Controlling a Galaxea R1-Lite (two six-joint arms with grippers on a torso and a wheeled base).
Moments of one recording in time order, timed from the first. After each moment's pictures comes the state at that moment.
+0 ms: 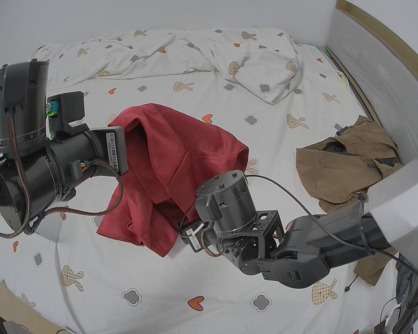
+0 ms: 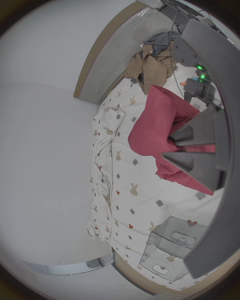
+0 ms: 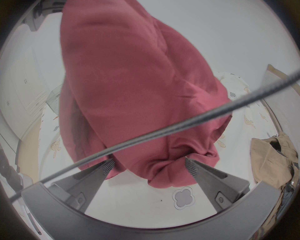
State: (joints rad) left arm -0.74 1.41 -1.06 -0.13 0.56 -0.13; right arm 0.96 2.08 -1.25 -0.36 -0.48 0.02
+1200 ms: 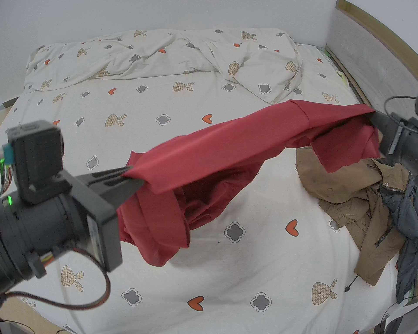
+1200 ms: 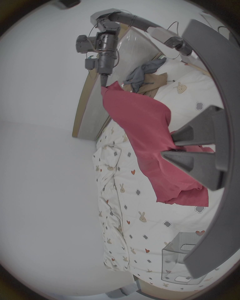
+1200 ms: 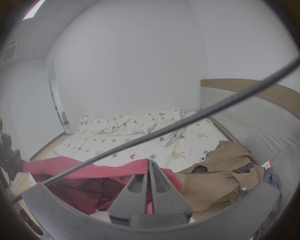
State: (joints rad) left arm -1.07 1.25 -0.96 -0.06 0.56 -0.01; right arm 0.73 1.20 -0.85 -0.46 -0.56 0.07
